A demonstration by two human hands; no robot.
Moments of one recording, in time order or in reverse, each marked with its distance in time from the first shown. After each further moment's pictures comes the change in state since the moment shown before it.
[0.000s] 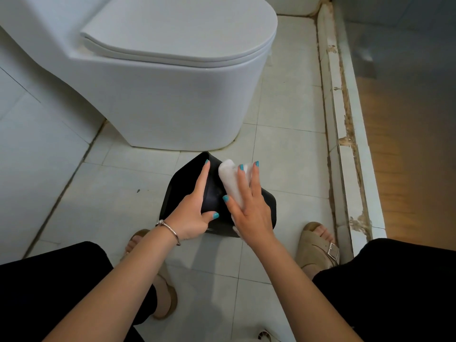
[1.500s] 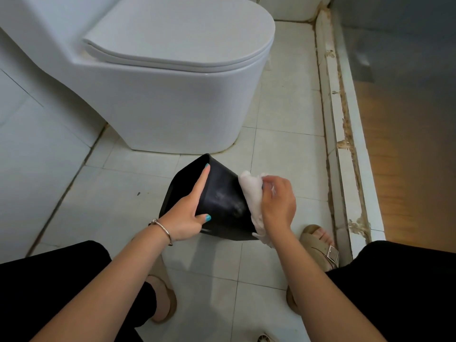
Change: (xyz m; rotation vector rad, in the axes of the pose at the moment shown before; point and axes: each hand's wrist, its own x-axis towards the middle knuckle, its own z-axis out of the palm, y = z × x) left_hand -0.004 0.005 -0.013 0.049 -0.077 0.003; right_hand 0.027 0.035 -0.022 0.061 0.397 0.368
